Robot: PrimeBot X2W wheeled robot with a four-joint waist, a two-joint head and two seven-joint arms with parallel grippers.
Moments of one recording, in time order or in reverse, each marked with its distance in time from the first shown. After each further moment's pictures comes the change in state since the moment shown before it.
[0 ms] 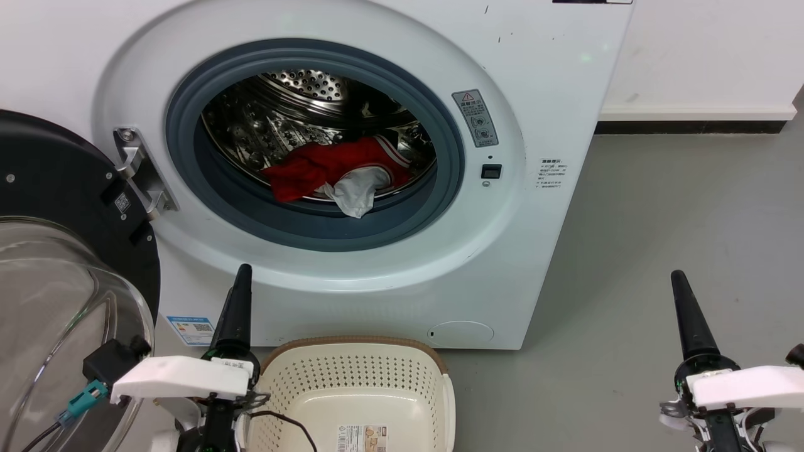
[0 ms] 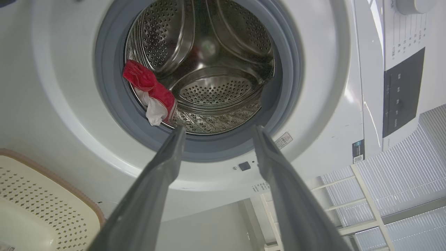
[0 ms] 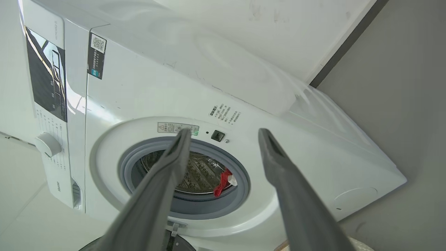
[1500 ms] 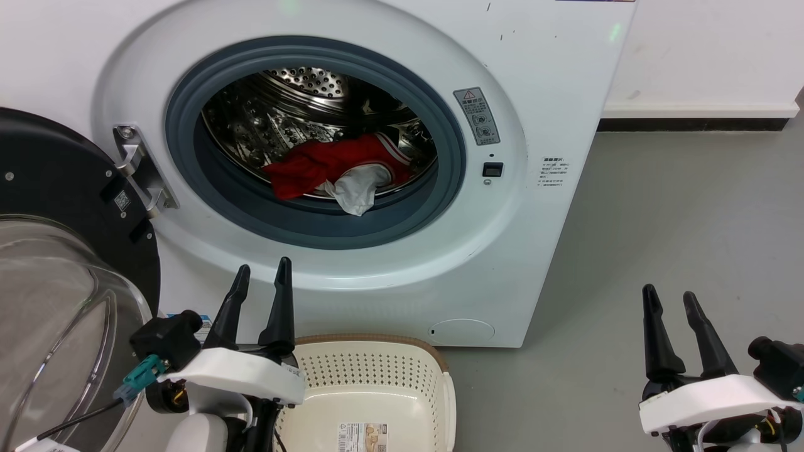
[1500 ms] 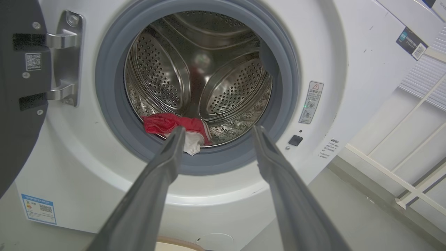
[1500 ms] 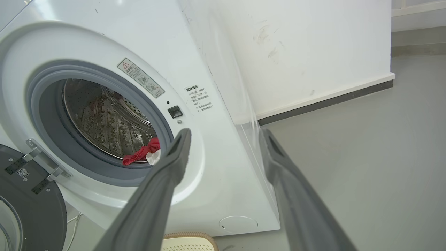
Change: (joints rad) left arm -0.022 0.001 -0.079 0.004 0.681 0.009 -0.137; right arm 0.027 0.000 0.035 0.001 -0.734 0.000 -0.137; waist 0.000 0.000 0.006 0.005
